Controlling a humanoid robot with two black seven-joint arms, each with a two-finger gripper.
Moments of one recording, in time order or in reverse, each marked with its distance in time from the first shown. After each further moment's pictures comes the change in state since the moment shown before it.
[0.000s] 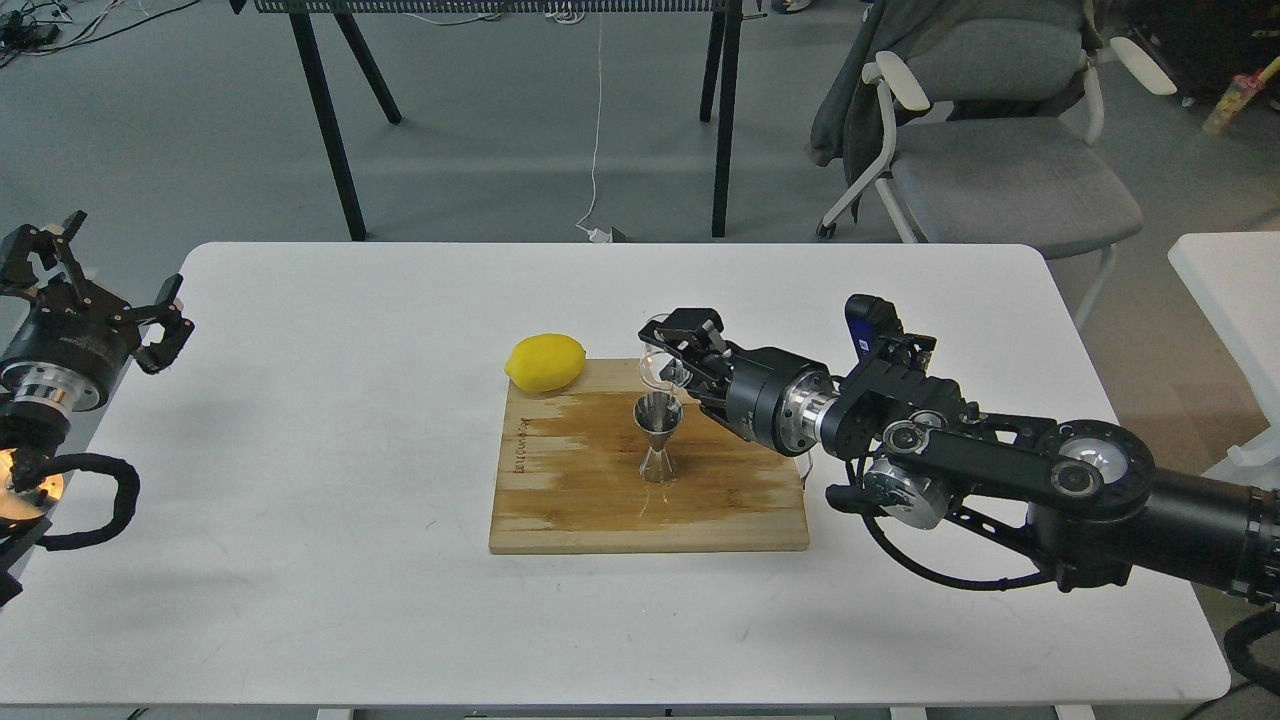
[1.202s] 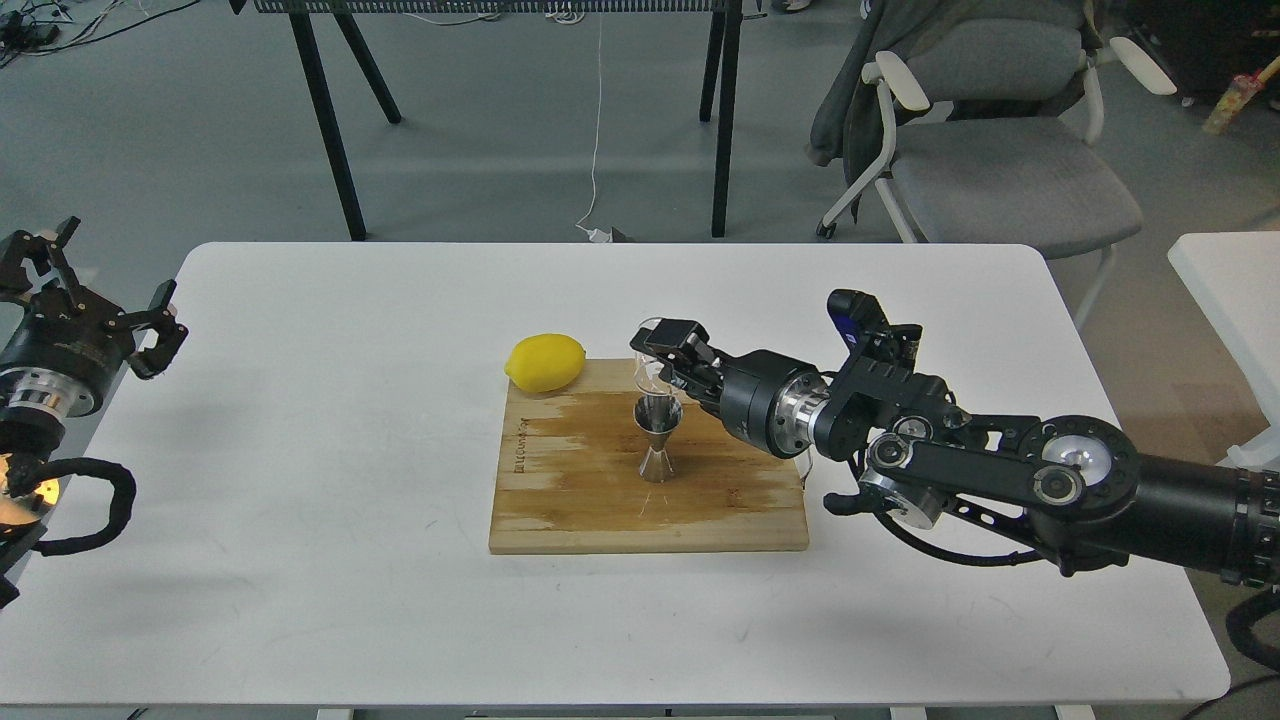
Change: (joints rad) left arm 0.008 -0.002 -0.002 0.015 0.000 0.000 0.000; right arm 0.069 0.008 -0.114 -0.020 -0.090 0.000 0.011
